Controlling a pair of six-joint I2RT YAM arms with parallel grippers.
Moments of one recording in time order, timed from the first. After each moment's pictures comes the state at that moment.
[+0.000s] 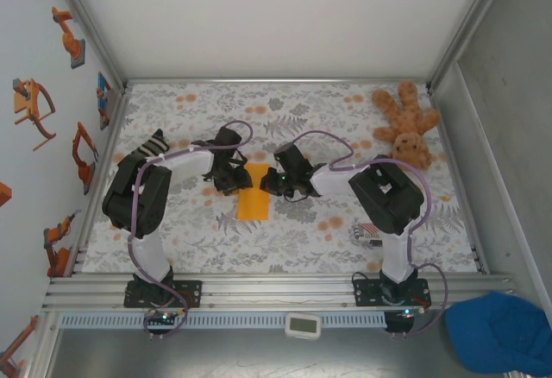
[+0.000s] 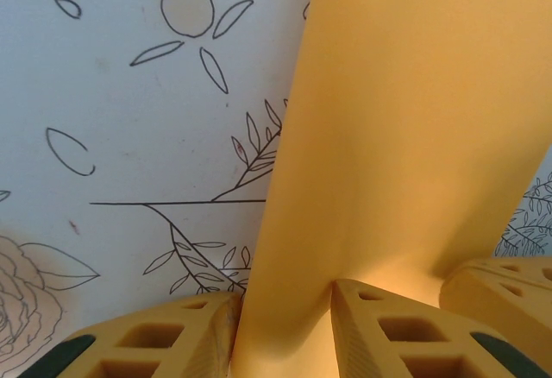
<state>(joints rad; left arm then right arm) -0.53 1.86 1.10 -0.60 0.22 -0.68 0.74 1.97 1.05 0.06 -0.36 0.93</state>
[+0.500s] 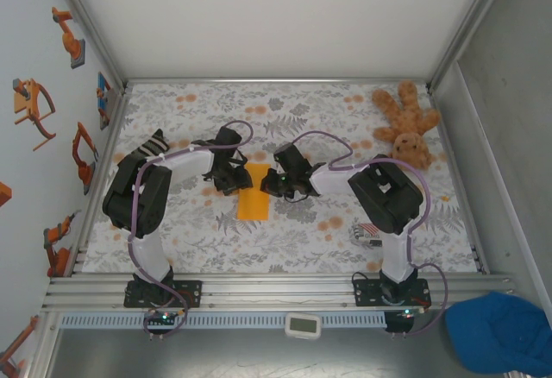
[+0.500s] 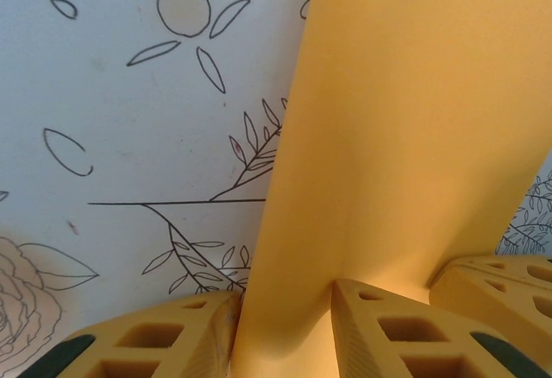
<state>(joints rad) -0.53 1.86 1.11 -0.61 0.22 -0.68 0.74 1.97 1.06 0.02 -0.36 0.92</state>
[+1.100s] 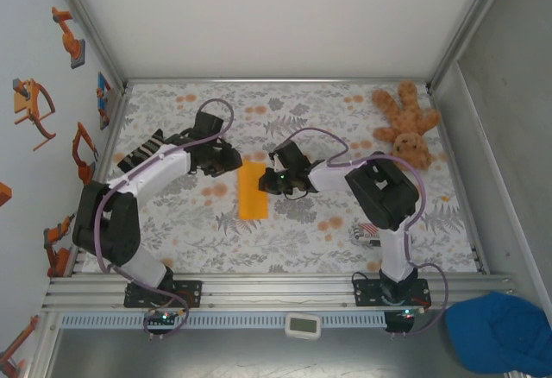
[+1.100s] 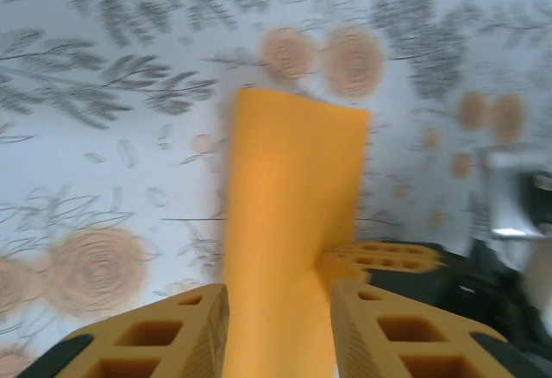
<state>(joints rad) -0.47 1.59 1.12 -0.59 0.19 -0.66 0.71 2.03 1.11 0.02 -0.45 0.77</state>
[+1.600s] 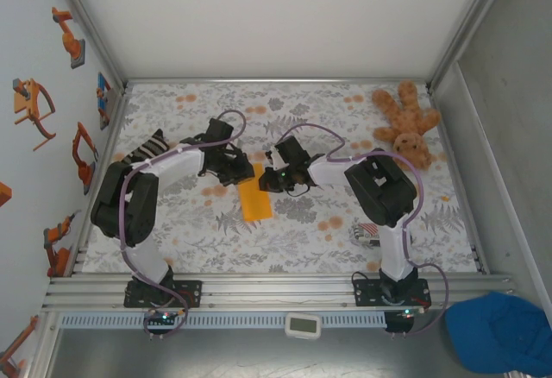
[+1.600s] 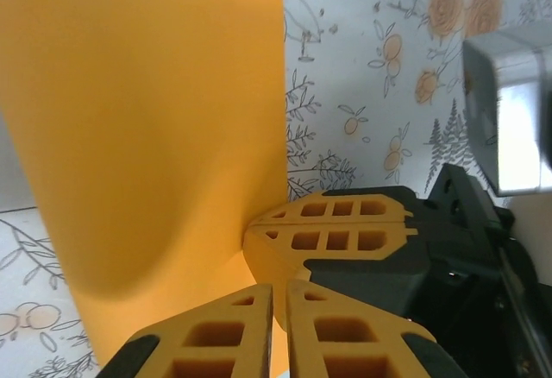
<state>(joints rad) -0.49 1.76 1.10 -0.50 0.45 -0.67 0.69 2.05 1.18 -0.09 -0.53 0.61</state>
